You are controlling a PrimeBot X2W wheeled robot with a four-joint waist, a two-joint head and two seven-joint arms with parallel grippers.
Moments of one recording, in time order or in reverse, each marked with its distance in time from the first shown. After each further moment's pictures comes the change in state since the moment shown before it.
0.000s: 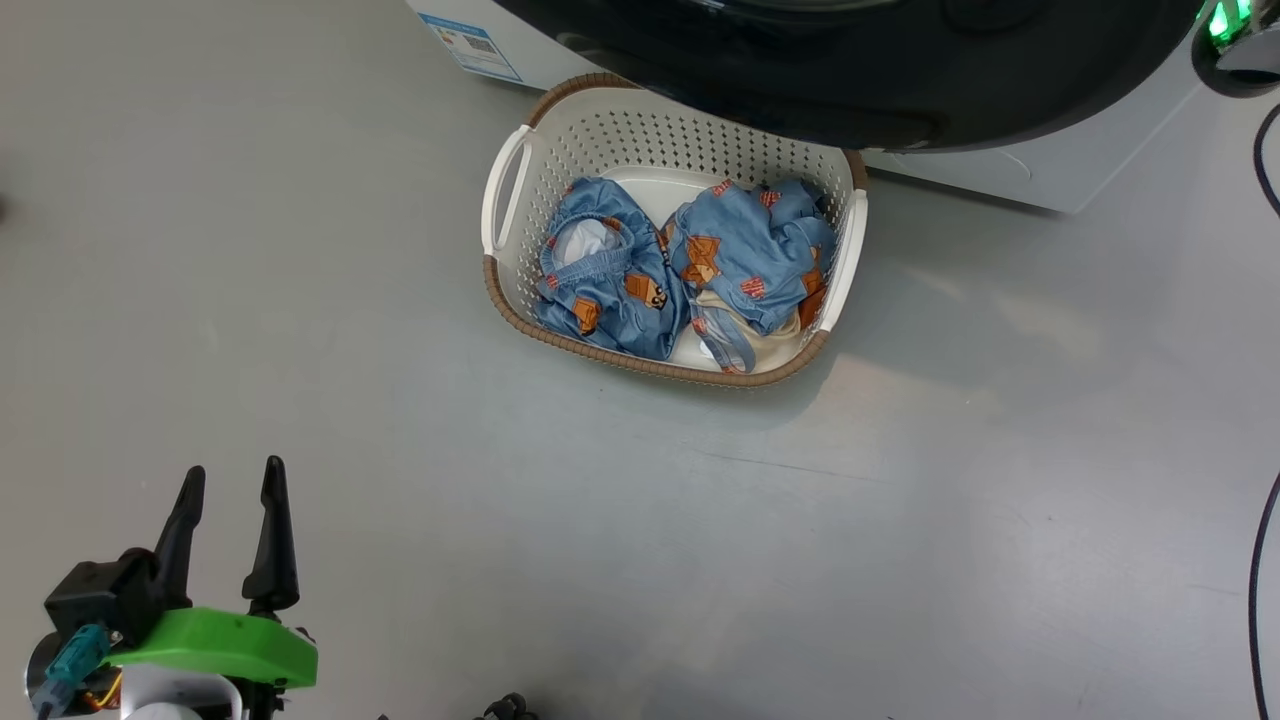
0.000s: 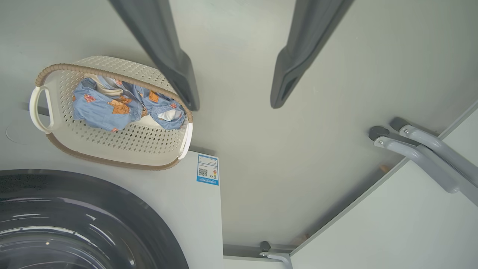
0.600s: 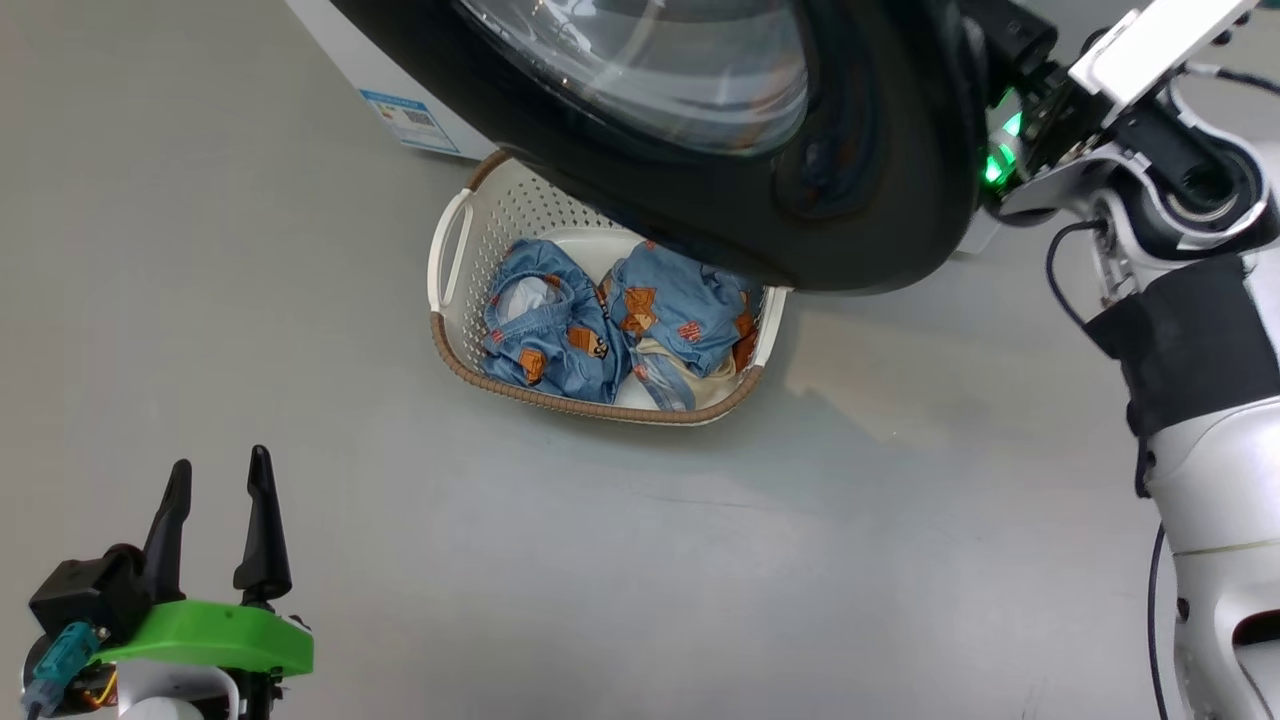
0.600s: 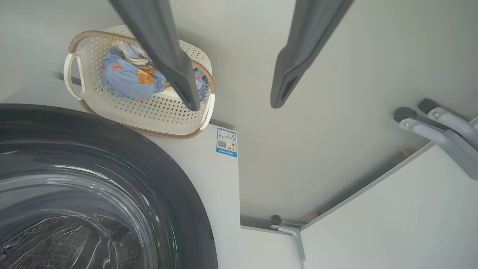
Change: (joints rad) left arm -0.012 -0.032 0.049 -0.003 0.000 0.000 0.000; right arm 0.114 0.141 0.099 -0.014 0.022 0.000 0.067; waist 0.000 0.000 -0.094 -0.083
